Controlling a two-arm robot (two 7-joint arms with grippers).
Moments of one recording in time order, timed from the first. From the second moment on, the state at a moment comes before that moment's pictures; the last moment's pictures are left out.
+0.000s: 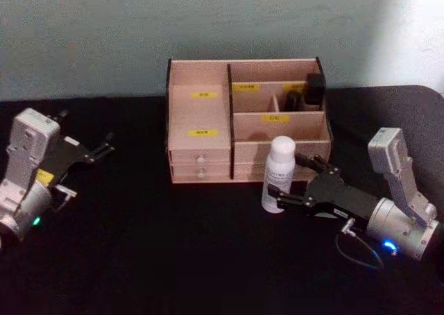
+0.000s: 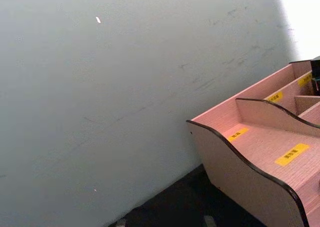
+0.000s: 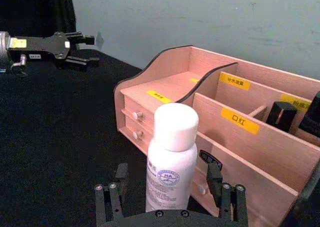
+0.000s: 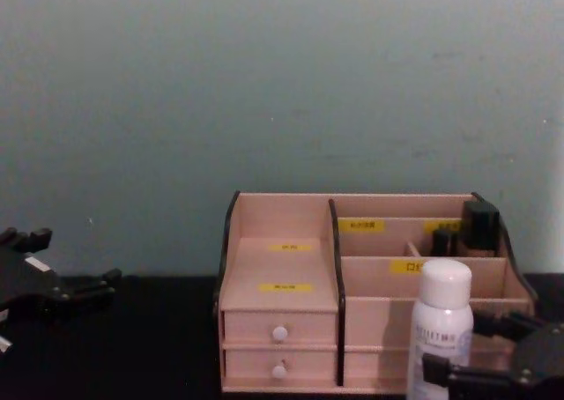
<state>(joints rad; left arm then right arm) -0.20 0.60 0.45 -1.41 -0.25 -0.12 0.03 0.17 0.51 -0.41 -1.39 0.41 -0.11 0.54</state>
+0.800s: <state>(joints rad) -0.20 0.60 0.45 -1.41 -0.25 -0.12 0.03 0.21 0.47 -0.41 -1.33 0.40 -0.10 0.57</state>
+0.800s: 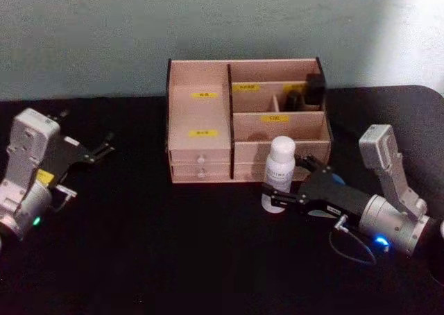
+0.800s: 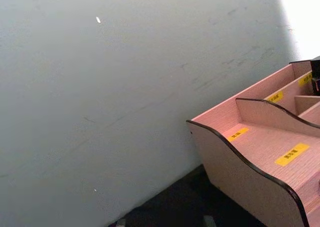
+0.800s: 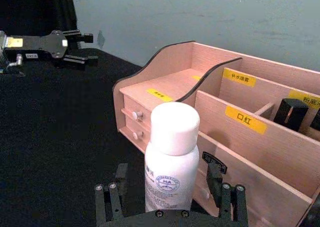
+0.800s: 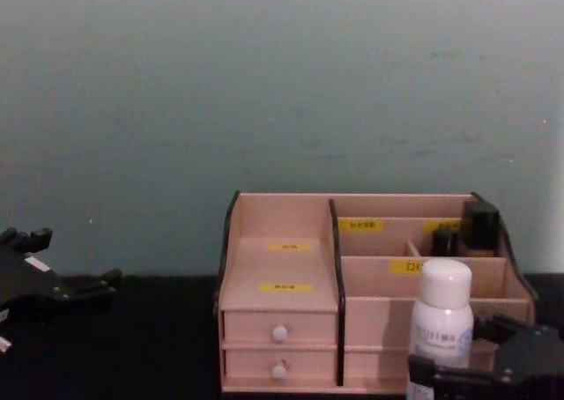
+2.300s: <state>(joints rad) -0.20 0.60 0.45 -1.41 -0.25 -0.12 0.03 0.20 0.48 -0.41 -1.34 0.40 -0.10 0.57</state>
